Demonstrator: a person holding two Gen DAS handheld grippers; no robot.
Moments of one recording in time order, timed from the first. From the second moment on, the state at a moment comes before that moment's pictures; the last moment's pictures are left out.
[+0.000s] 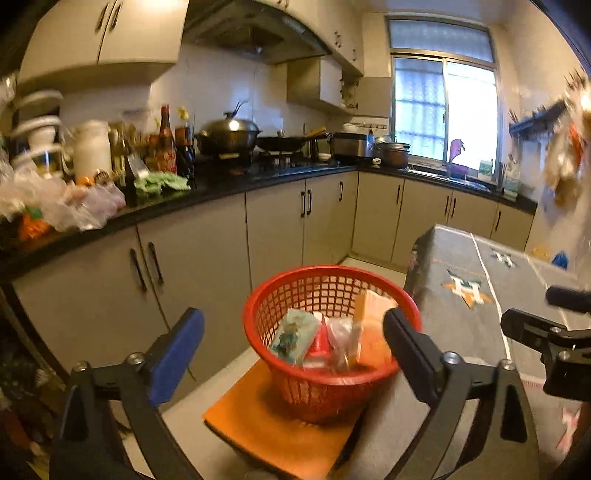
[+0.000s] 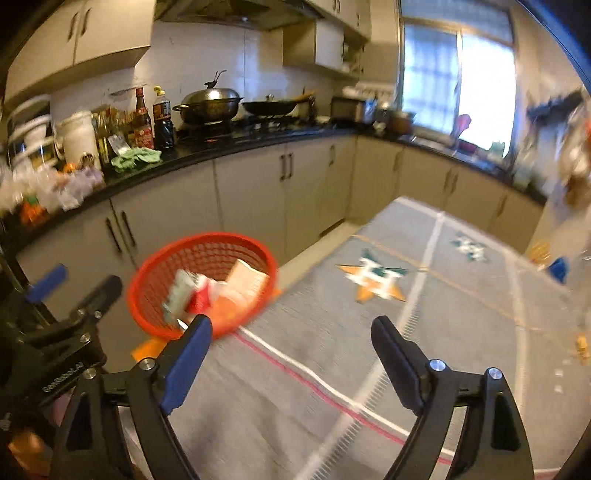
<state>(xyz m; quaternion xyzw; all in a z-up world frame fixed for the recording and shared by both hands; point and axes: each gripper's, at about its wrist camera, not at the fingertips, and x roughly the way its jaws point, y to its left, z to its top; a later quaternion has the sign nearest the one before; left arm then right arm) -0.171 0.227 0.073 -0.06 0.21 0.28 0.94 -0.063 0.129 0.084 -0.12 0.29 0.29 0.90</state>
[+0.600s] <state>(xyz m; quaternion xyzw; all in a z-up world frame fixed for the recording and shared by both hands) -0.180 0.159 0.064 0.01 0.21 0.32 0.92 -0.099 0.027 0.058 -0.12 0.25 0.26 0.93</state>
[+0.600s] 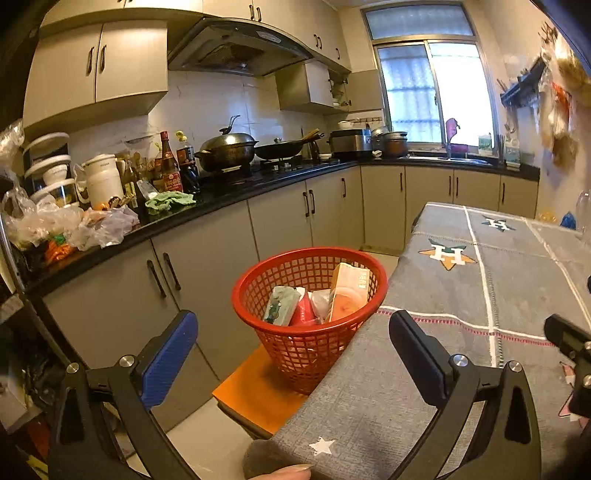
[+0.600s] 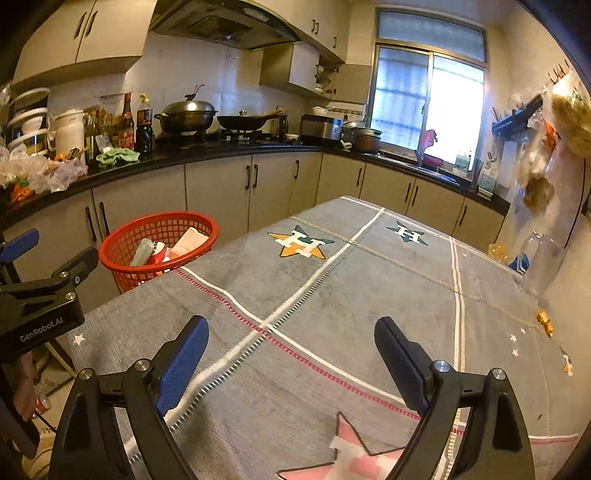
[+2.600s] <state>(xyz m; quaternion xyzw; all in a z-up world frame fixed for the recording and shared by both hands) -0.168 0.132 0.050 -0.01 0.24 0.27 0.93 -0.085 -0.006 0.054 -0.05 0.26 0.17 0.95</state>
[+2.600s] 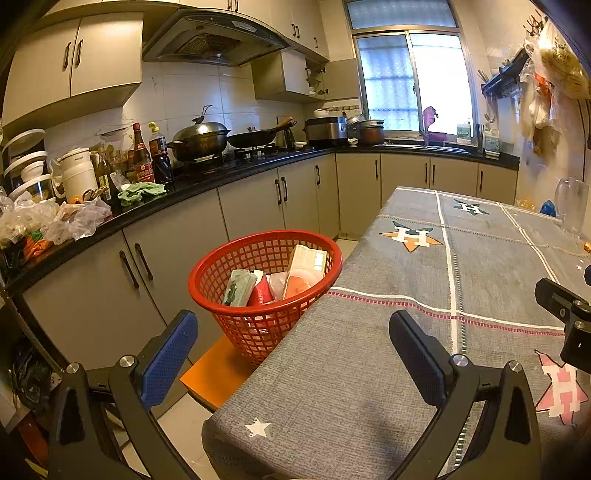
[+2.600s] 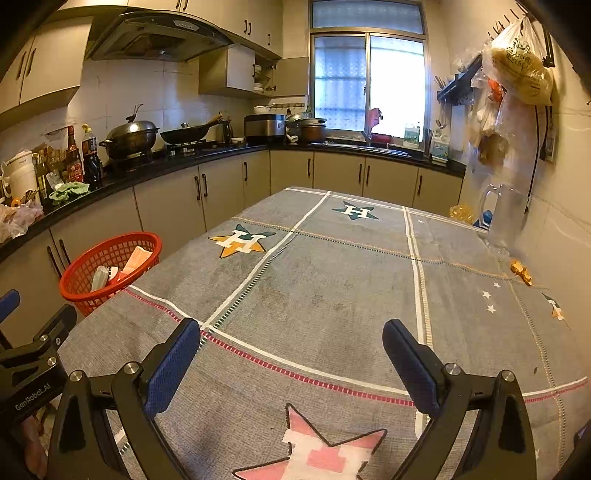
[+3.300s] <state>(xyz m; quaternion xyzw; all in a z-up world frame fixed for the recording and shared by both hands) -0.166 0.133 0.047 -0.01 0.24 0.27 0.93 -0.085 -0.002 0.055 -0.06 0.27 0.17 0.95</state>
